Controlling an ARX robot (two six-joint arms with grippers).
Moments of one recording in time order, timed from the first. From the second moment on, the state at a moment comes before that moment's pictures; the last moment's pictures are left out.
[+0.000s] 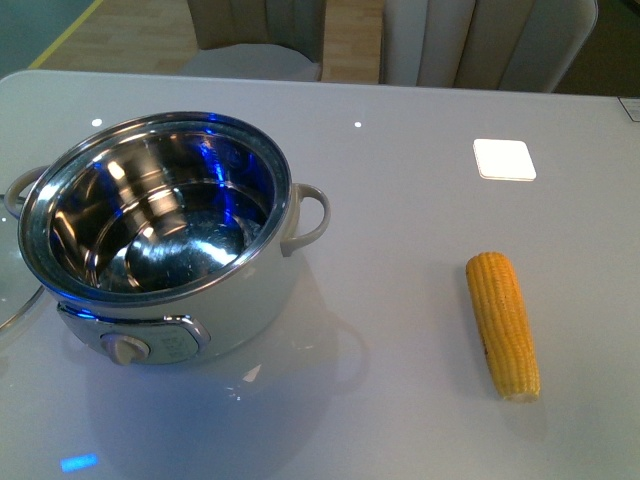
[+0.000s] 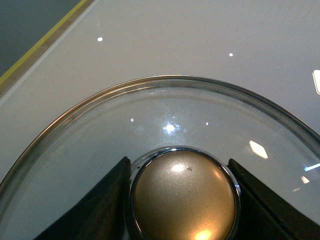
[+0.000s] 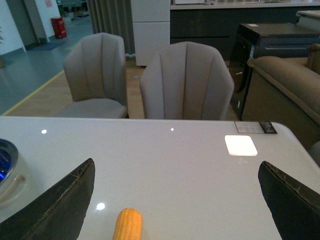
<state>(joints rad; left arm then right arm) 0.52 2.65 0.90 1.33 0.34 0.19 0.00 0.00 0.02 0.00 0.00 0.00</state>
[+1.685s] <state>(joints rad) 0.12 0.40 0.01 0.40 0.11 -0.01 0.00 0.00 0.02 0.00 0.00 0.00</state>
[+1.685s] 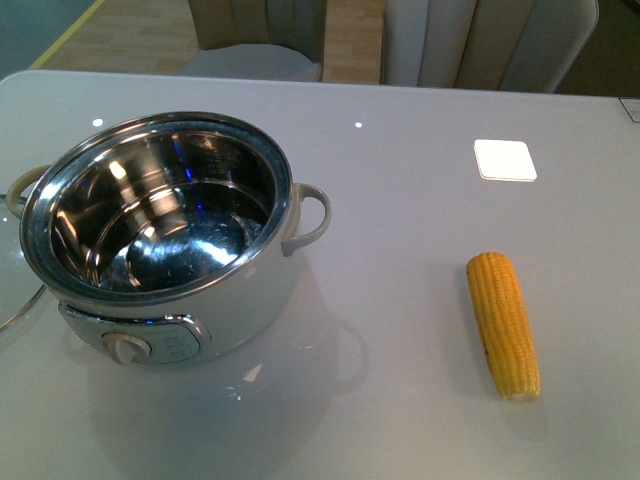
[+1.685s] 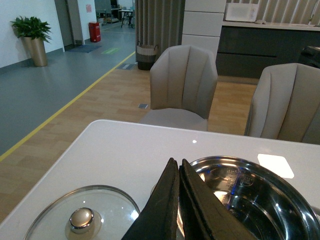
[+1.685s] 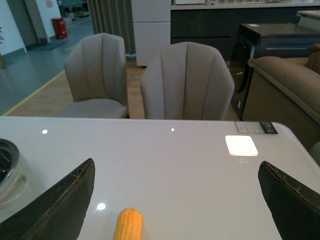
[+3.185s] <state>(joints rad) 0.00 0.01 0.01 0.00 0.00 -0.01 0.00 0.00 0.02 0.00 0.00 0.00</state>
